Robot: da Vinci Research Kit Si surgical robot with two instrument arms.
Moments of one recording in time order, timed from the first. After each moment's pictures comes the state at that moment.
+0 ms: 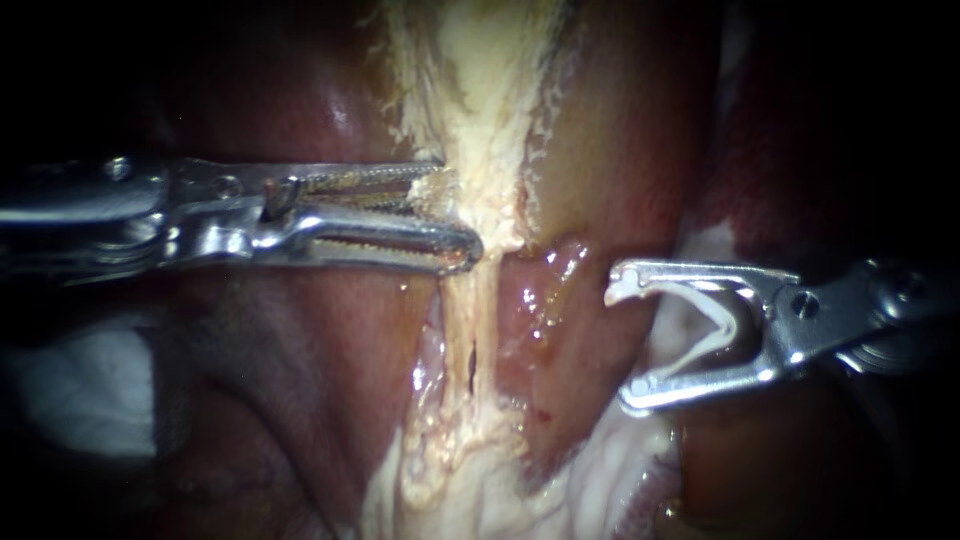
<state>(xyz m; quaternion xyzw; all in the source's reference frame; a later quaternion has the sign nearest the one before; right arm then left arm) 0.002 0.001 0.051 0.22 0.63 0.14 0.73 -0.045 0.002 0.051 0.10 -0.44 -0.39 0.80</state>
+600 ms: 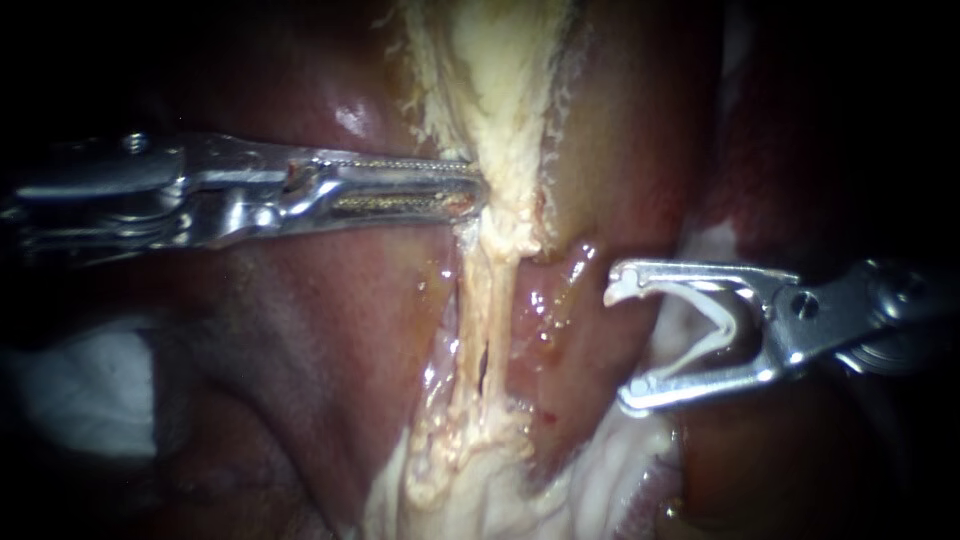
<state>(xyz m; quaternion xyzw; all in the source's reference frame) 0.002 0.001 0.051 0.22 0.63 0.14 0.73 -0.046 0.003 0.051 0.13 -0.42 -0.44 0.78</state>
